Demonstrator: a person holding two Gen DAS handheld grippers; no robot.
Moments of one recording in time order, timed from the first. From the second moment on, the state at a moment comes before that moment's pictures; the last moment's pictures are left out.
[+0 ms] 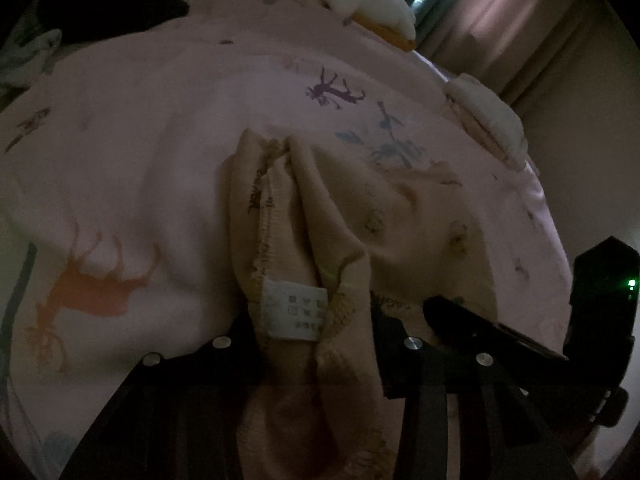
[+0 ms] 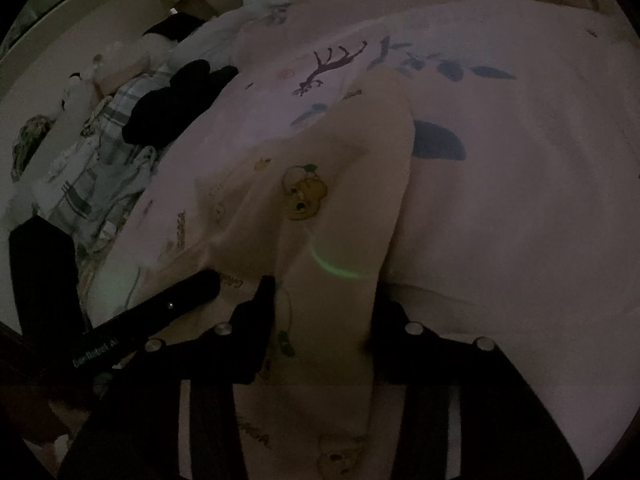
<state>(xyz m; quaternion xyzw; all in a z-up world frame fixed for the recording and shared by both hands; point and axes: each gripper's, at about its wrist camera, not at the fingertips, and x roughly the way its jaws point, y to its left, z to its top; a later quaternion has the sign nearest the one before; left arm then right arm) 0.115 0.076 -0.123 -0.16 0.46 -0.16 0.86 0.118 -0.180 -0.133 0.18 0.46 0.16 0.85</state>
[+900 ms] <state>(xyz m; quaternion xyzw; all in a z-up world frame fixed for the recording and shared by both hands) 0.117 0.082 -0.124 -0.16 0.45 -0.15 0.86 0.116 -0.176 -0.134 0.17 0.45 0.15 0.86</state>
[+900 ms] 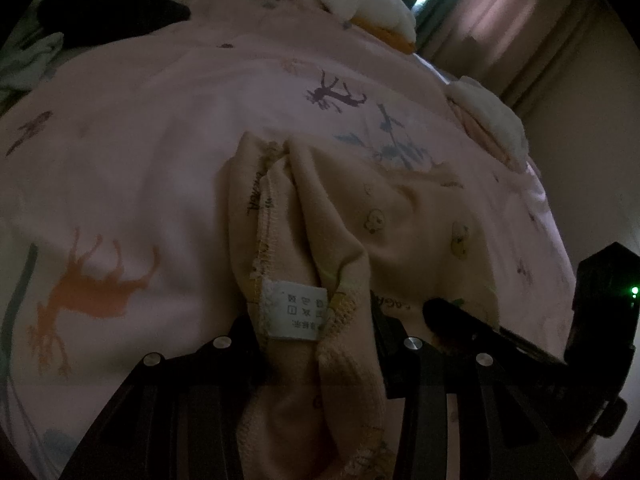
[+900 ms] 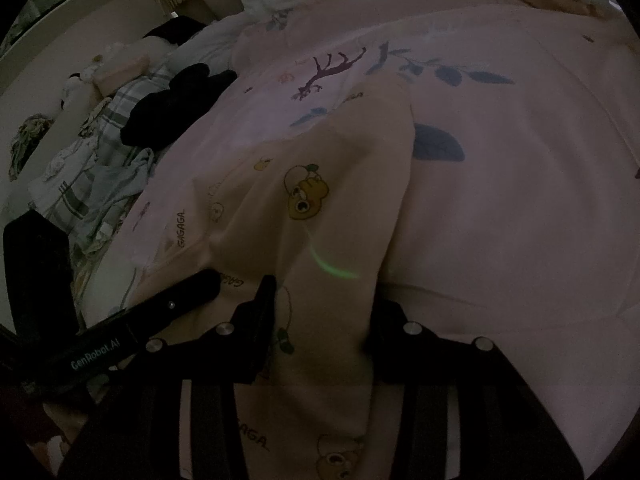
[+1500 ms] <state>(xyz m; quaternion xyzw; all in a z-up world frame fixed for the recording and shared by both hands) 0.089 0.023 0.034 -0.10 0.36 -0.18 0.91 0.107 -0.213 0.010 0.17 0.37 0.18 0.90</state>
